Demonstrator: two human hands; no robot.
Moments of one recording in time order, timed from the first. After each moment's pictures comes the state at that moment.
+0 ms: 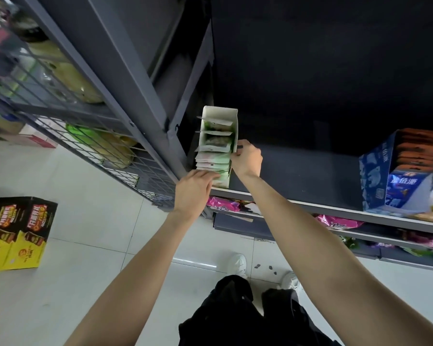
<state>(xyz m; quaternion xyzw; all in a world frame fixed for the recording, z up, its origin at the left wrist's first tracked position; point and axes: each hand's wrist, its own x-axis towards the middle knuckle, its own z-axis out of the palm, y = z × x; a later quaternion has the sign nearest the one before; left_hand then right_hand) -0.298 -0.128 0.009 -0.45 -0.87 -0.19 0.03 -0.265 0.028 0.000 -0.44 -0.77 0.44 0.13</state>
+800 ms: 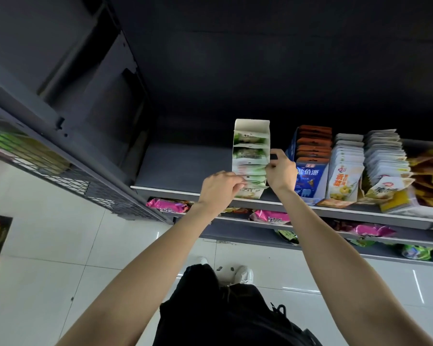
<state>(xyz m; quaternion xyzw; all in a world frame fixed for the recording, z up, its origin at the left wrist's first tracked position) -0.128 0.049 0.016 -0.54 -0.82 -0.16 -0.07 -0.037 0.198 -0.003 -0.49 -0.79 0.33 0.17</state>
